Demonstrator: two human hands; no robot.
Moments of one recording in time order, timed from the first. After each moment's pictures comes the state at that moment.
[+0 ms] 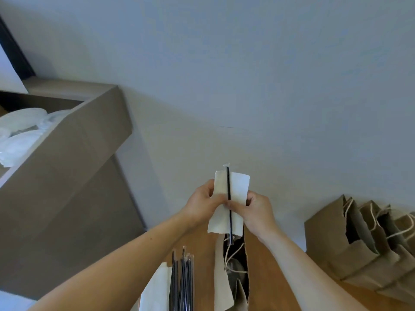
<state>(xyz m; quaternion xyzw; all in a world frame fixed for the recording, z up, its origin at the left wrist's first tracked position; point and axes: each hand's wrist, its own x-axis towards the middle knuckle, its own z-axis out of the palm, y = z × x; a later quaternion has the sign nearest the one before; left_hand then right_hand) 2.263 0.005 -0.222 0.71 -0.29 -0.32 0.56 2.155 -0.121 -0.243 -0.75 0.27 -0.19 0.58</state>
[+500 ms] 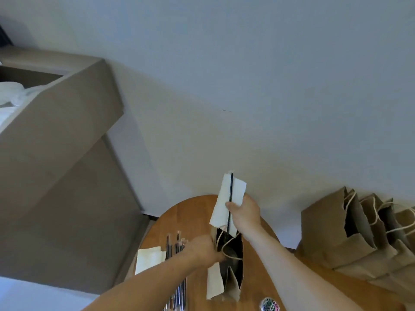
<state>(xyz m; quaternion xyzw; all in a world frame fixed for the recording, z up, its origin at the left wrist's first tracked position) 2.210 0.011 -0.352 0.84 -0.29 -0.42 0.17 2.173 -0.133 -0.315 -0.76 0.41 -0.11 0.50</state>
